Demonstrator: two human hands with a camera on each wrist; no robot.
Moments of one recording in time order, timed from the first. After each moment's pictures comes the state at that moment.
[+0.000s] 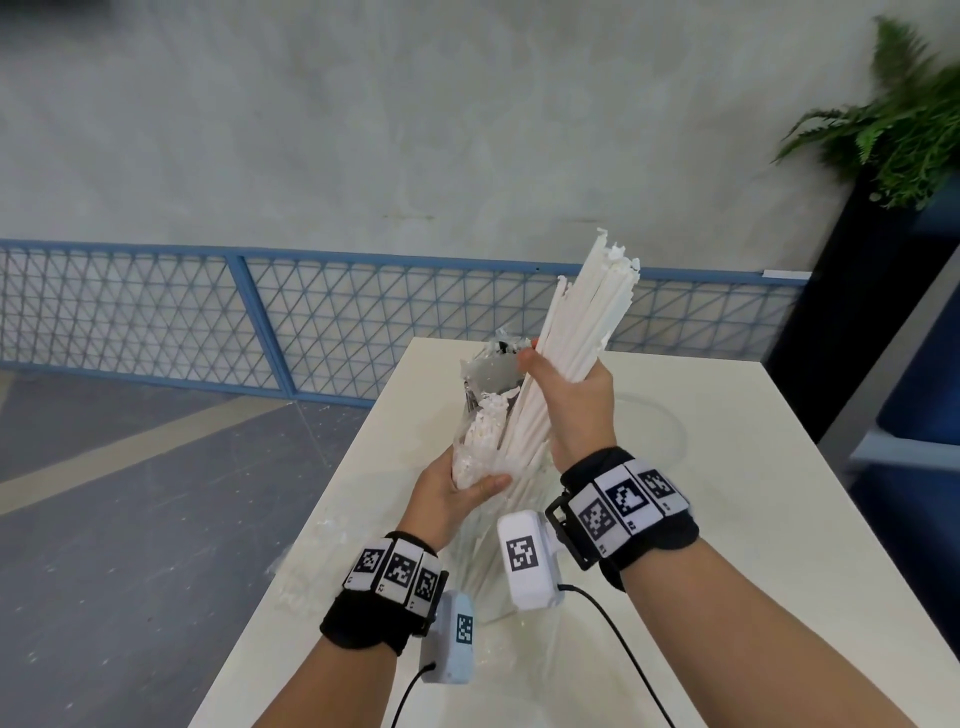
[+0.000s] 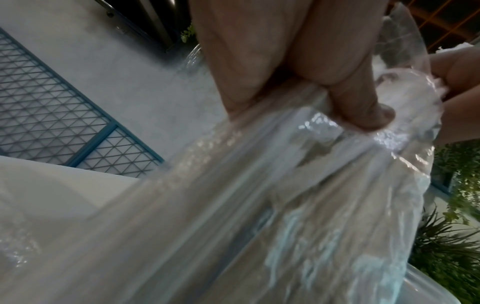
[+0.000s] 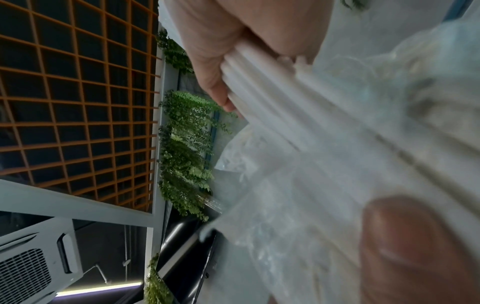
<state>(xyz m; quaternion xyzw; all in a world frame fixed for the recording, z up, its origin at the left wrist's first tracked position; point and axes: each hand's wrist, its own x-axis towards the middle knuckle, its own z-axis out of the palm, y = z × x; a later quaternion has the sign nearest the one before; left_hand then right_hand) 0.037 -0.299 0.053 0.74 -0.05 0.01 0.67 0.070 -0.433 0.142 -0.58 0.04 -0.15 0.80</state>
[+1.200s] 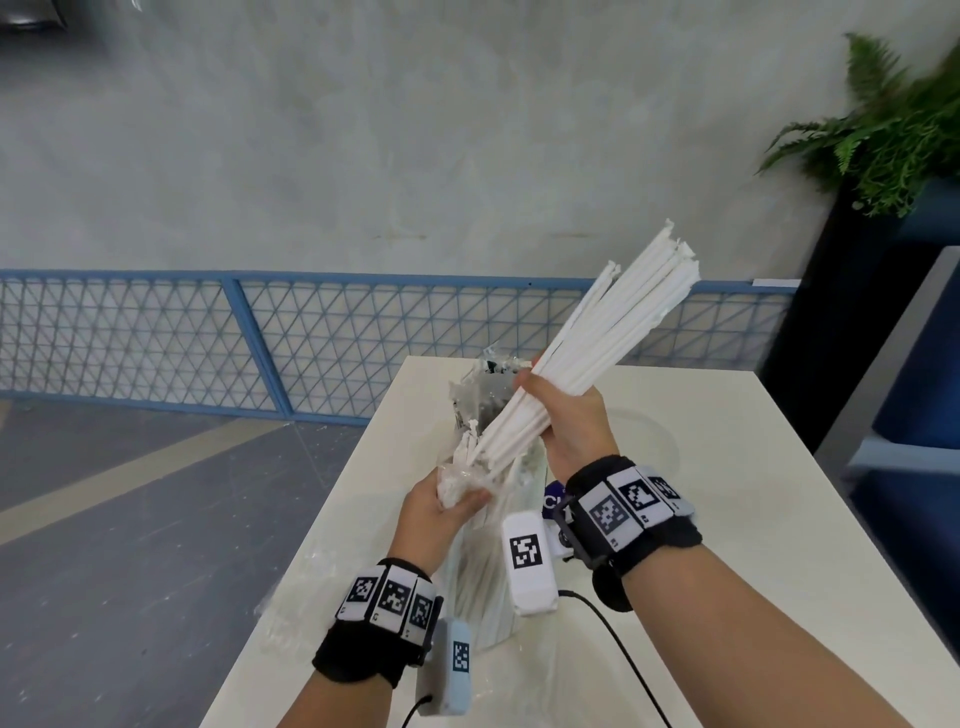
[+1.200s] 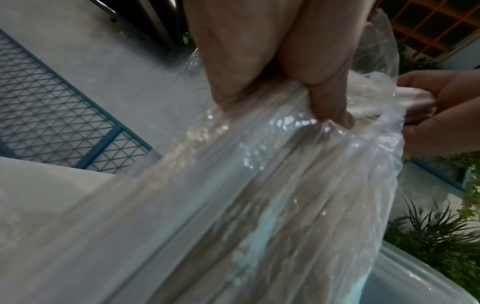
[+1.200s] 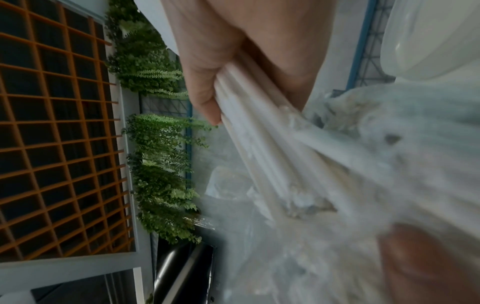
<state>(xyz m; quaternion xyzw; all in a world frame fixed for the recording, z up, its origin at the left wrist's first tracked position) 0.044 -0.301 0.049 0.77 -0.01 0.06 0.63 0.083 -0.447 0.140 -0.49 0.06 -0.04 0.87</state>
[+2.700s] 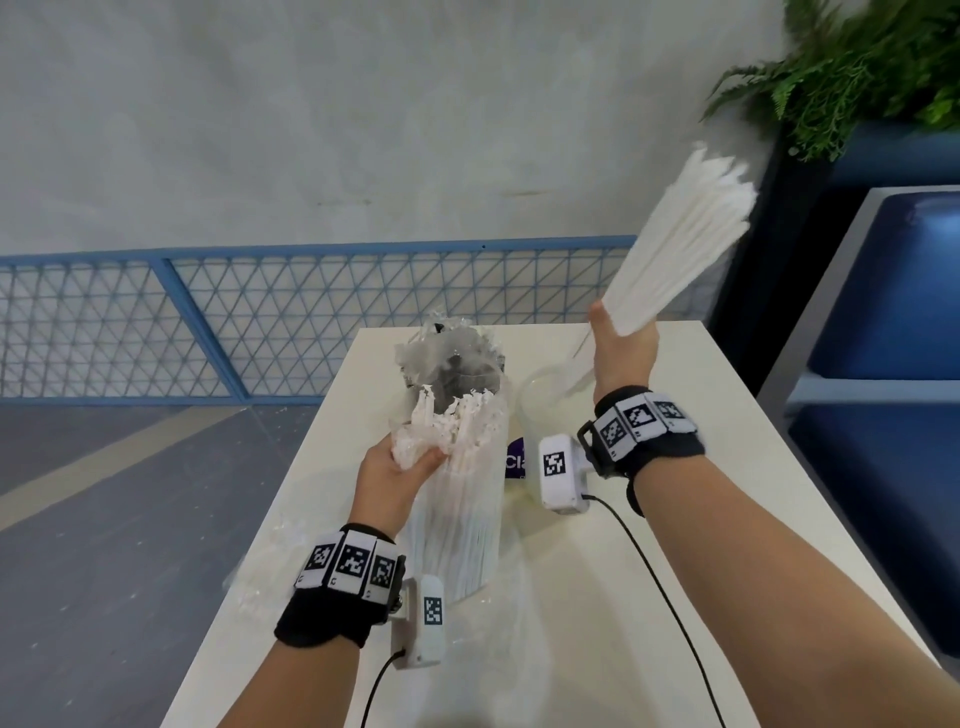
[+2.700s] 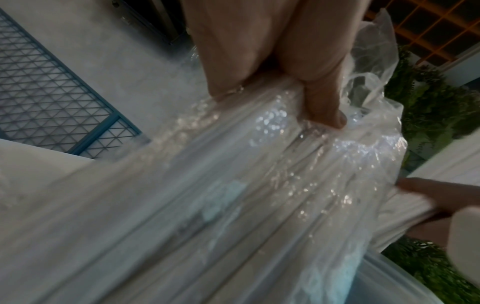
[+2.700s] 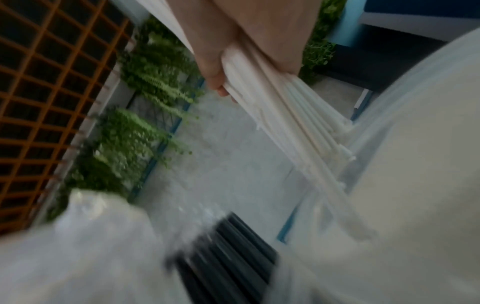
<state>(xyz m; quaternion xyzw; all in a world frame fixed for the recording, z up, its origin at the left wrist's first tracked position) 0.046 -0.313 0.057 0.77 0.01 0.09 0.64 0.117 -0.536 0.125 -0.59 0.17 -0.30 0.73</state>
